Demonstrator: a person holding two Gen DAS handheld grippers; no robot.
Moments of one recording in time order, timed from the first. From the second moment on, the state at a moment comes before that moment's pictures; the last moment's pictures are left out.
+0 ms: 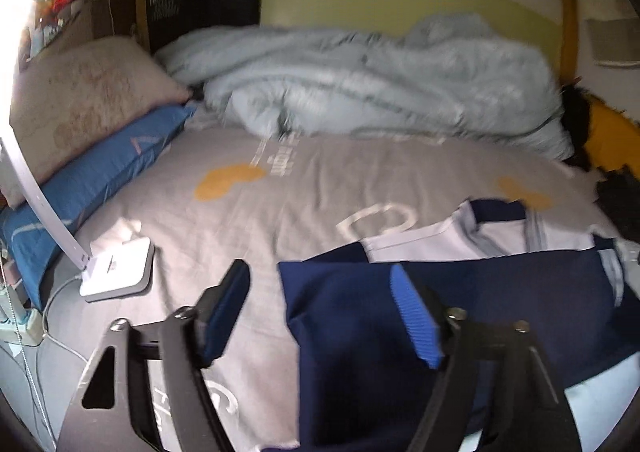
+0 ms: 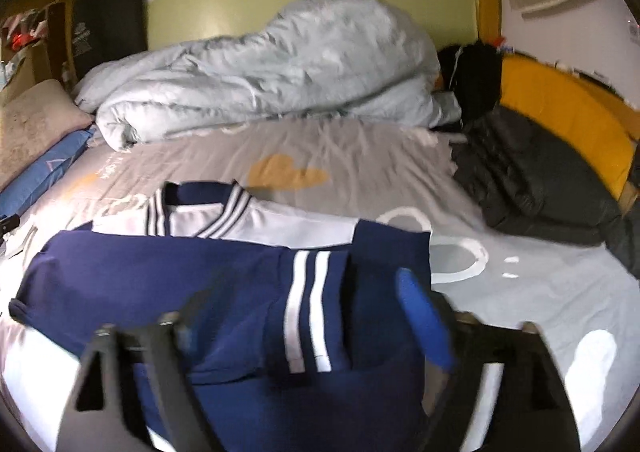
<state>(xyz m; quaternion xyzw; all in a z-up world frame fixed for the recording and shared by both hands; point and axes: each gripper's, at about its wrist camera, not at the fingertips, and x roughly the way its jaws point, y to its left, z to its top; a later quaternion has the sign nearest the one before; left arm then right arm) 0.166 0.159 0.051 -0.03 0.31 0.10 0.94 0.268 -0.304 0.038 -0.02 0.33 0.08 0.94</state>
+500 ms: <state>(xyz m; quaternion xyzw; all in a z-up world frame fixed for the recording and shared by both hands) 0.059 0.084 0.103 -0.04 0.21 0.03 0.98 0.147 -0.293 0.081 0.01 0.25 0.11 0.96</state>
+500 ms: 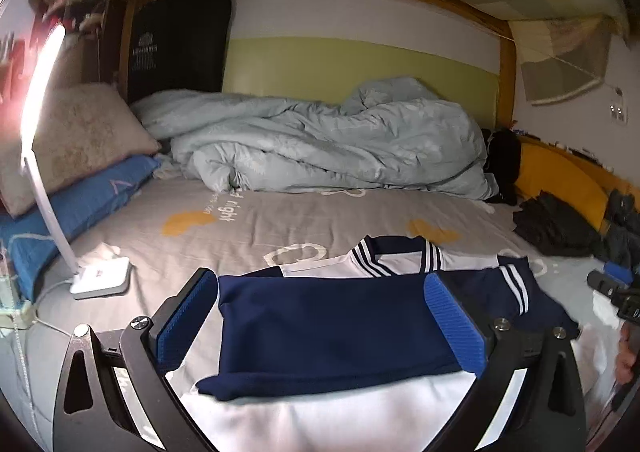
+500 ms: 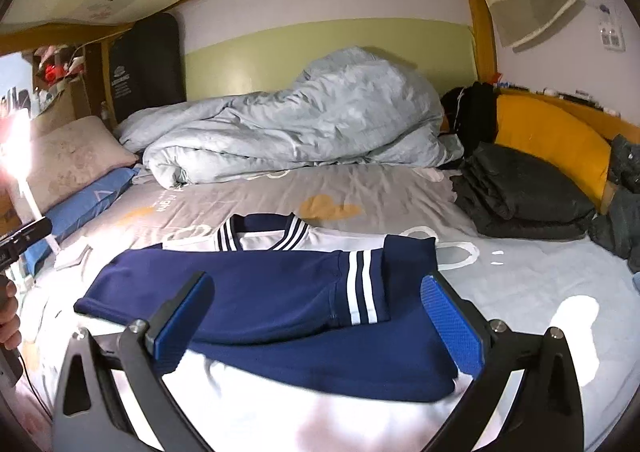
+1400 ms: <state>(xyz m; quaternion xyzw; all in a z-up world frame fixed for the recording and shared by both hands) -0.015 0.021 0.060 -0.01 0.22 0.01 0.97 0.094 -0.301 0.054 0.02 0.27 0.11 0.96</state>
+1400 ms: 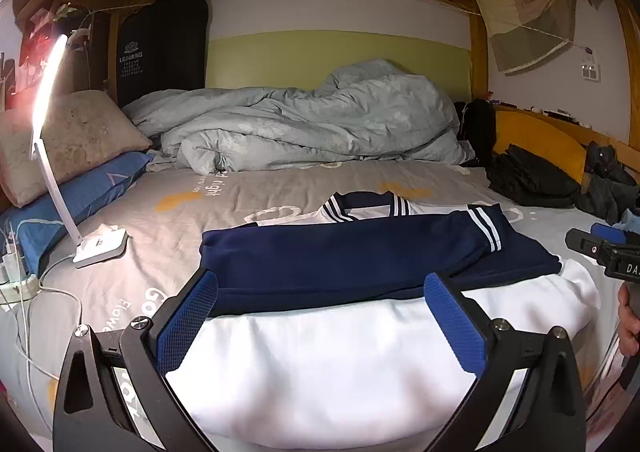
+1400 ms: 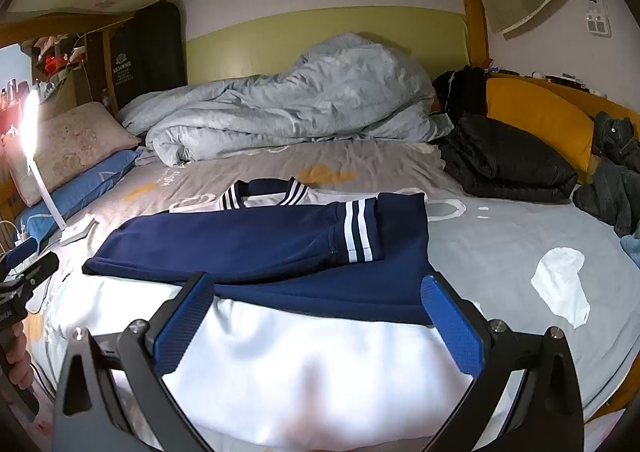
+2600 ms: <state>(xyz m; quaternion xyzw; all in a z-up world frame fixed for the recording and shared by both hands) 0.007 -0.025 -0.063 0.17 0.42 -0.01 0.89 0.069 -0.210 -0.060 -0.31 0.37 0.15 0.86</state>
